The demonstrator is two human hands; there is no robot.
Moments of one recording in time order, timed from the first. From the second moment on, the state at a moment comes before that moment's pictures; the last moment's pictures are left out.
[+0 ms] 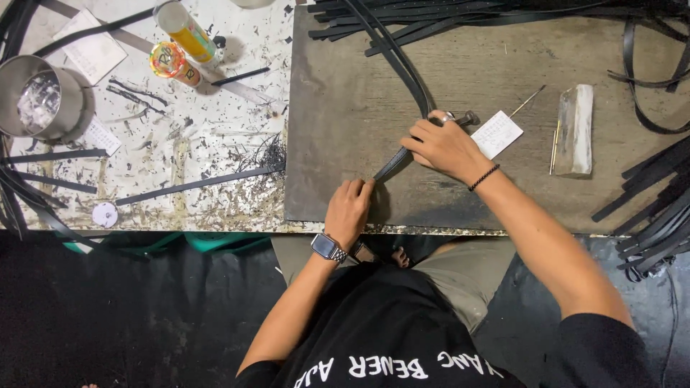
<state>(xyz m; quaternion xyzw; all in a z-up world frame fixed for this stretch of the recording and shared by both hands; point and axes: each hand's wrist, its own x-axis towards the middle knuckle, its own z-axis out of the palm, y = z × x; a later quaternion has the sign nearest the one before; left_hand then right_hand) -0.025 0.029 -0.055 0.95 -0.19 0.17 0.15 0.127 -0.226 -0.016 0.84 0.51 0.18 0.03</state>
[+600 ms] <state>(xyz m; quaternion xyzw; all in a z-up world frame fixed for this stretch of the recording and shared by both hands) -0.040 0.066 -0.072 0.95 -0.23 0.13 0.17 0.070 -0.240 -0.048 0.85 0.44 0.29 0.04</state>
